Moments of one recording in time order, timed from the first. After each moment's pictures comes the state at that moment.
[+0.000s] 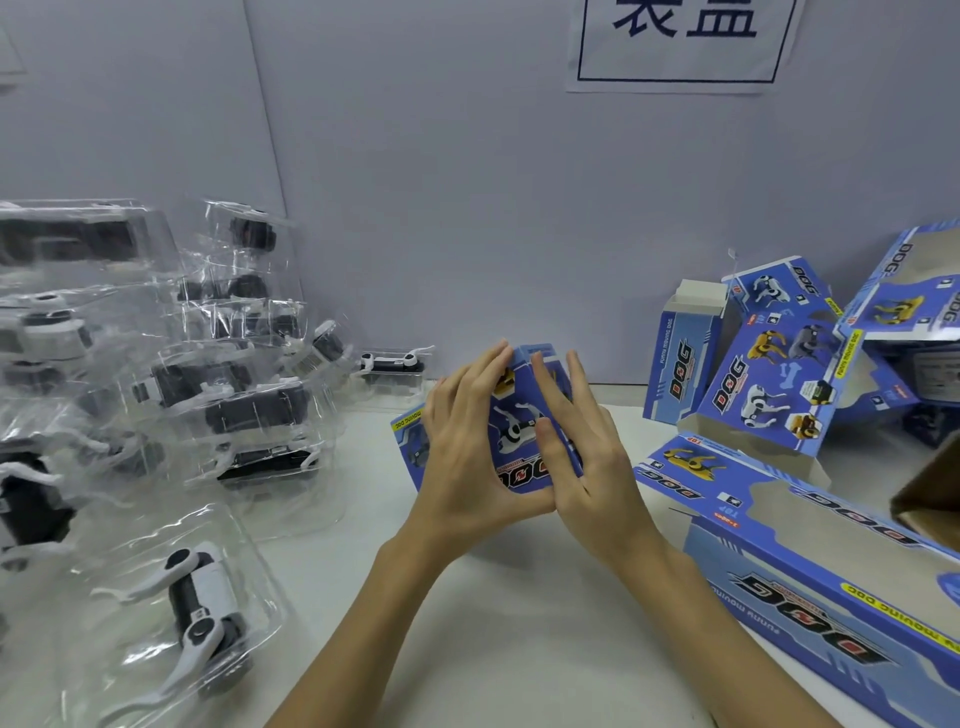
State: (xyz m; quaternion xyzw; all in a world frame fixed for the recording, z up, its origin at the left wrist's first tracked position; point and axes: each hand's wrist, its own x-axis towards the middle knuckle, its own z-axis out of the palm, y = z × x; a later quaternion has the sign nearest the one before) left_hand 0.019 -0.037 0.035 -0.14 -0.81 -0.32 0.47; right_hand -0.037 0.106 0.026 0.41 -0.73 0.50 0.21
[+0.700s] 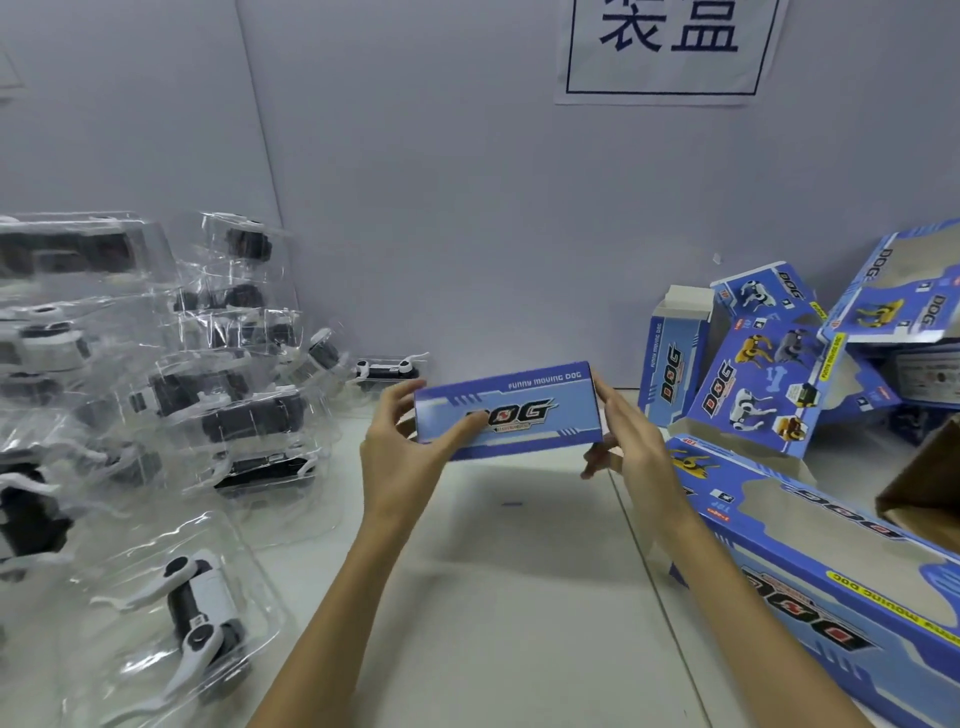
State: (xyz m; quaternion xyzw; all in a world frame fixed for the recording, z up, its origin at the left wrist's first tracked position) left_hand 0.007 -0.085 0.022 0.07 -0.70 -0.59 0.40; right_hand -0.076 0.140 0.032 0.26 -0.69 0.68 0.03
